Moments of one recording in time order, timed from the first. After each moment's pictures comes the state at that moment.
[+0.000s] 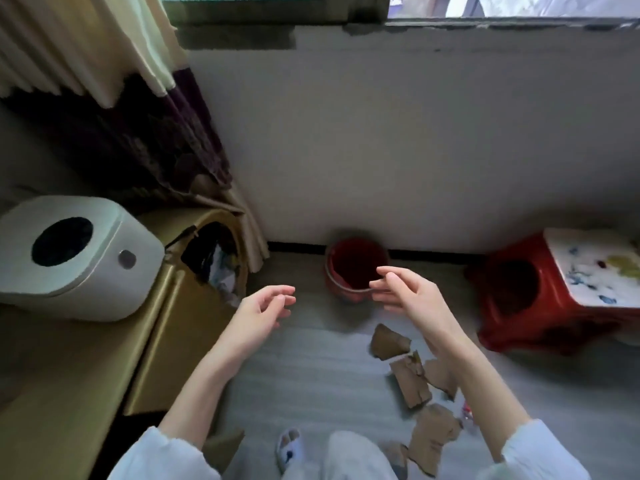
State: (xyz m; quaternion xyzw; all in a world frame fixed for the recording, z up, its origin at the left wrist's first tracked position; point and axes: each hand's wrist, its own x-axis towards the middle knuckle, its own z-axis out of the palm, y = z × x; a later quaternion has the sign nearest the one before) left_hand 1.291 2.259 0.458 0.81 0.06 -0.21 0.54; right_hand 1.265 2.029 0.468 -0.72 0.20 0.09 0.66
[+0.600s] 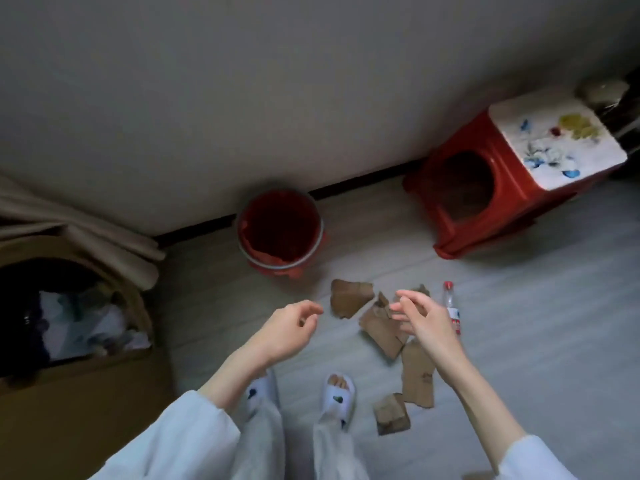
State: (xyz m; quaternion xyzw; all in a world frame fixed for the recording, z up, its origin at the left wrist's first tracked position) left_hand 1.417 2.088 0.208 0.83 -0.24 -0.45 0.23; right_hand 1.282 1.914 0.214 -0.64 0.48 0.03 0.59
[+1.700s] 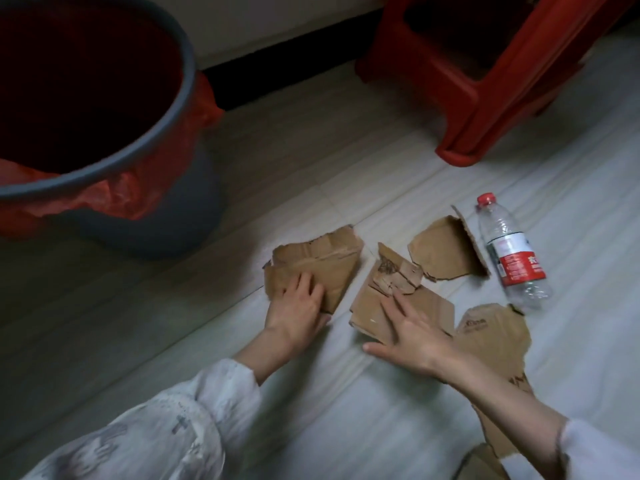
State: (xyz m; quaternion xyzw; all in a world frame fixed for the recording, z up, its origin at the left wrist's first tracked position) left_hand 1.375 1.994 -0.381 0.78 -0.58 -0.23 -0.05; right_hand 1.206 1.895 -0.328 -0.81 0.39 0.32 0.28
